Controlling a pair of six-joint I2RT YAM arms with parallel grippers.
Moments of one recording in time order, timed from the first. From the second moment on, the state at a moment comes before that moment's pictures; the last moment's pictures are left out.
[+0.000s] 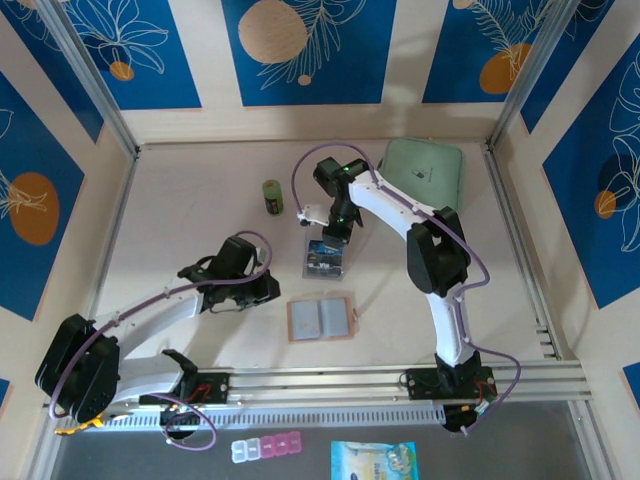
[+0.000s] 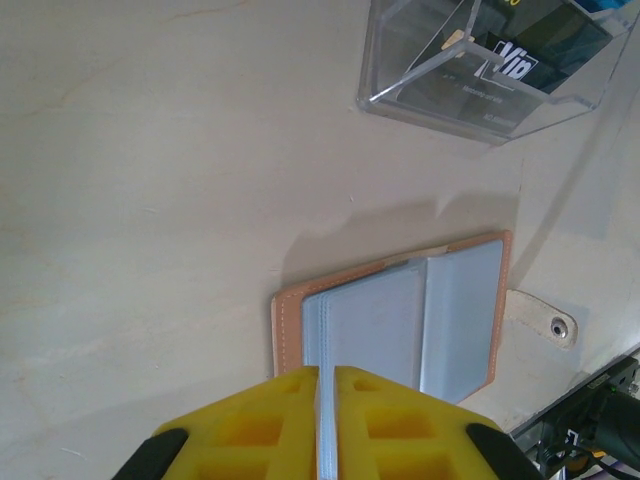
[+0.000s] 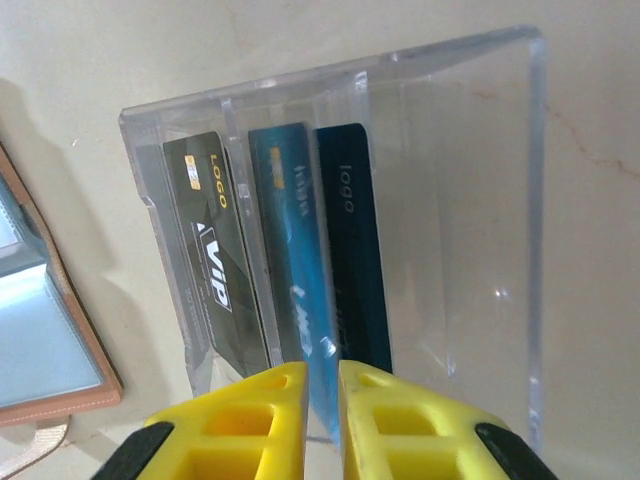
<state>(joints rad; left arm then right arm) -0.59 1.20 0.62 -0.42 0.35 -0.82 0.58 2.12 1.85 -1.24 -0.19 -0.72</state>
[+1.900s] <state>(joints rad) -0.83 1.38 0.56 -0.25 0.26 -0.97 0.91 1.57 0.98 -0.61 -0.35 0.78</state>
